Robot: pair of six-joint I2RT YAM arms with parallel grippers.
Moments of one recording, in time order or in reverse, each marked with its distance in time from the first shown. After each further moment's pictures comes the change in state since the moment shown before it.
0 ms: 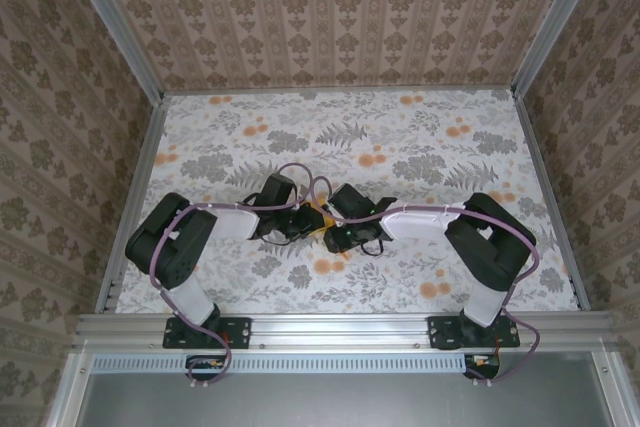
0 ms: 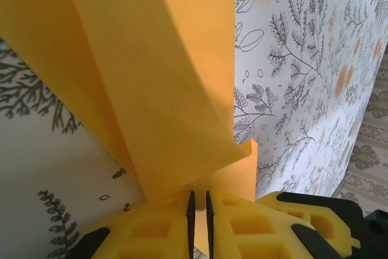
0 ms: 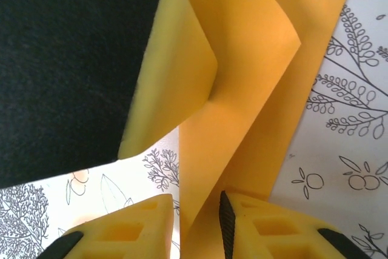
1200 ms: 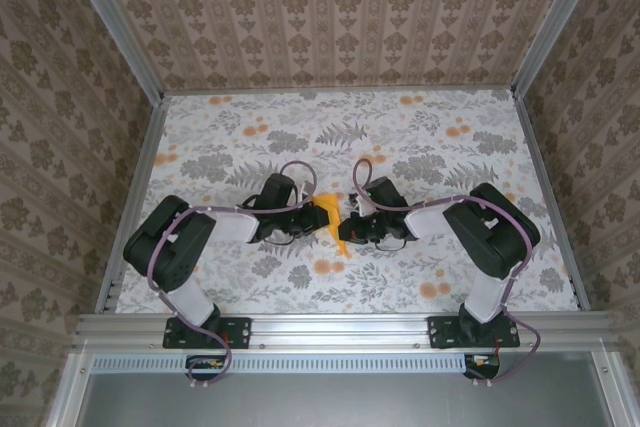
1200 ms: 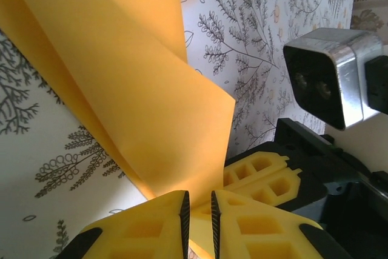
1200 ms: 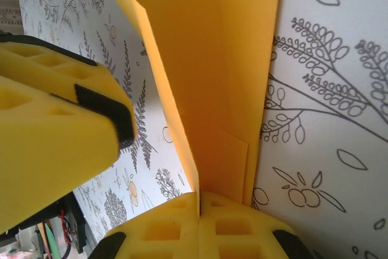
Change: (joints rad) left arm -0.021 -0.012 -0.026 0.129 0.034 0.043; right arm -0.246 0.040 -0.236 0.482 -0.484 0.324
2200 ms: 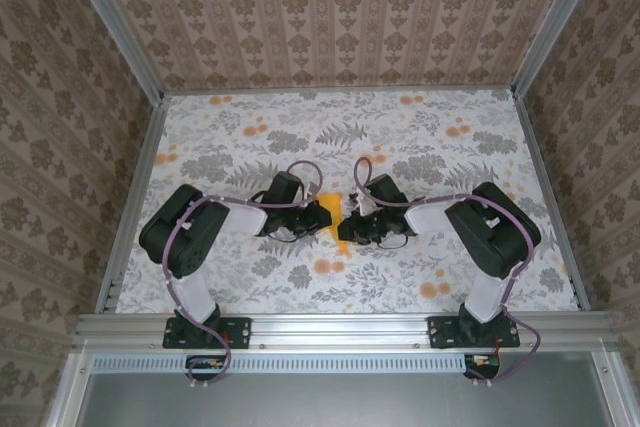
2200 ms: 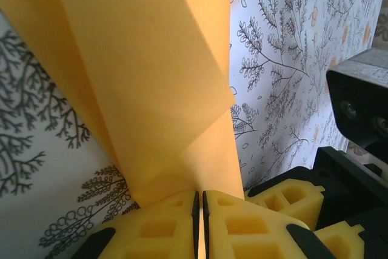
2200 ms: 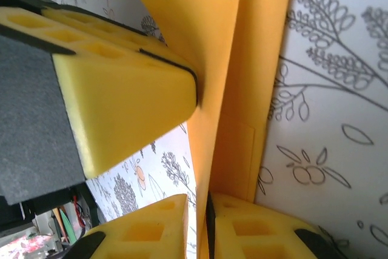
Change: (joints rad) left arm -0.001 0.107 0.076 -0.047 0.004 0.000; right arm -0.011 -0.008 0.038 -0.118 -0.052 -0.013
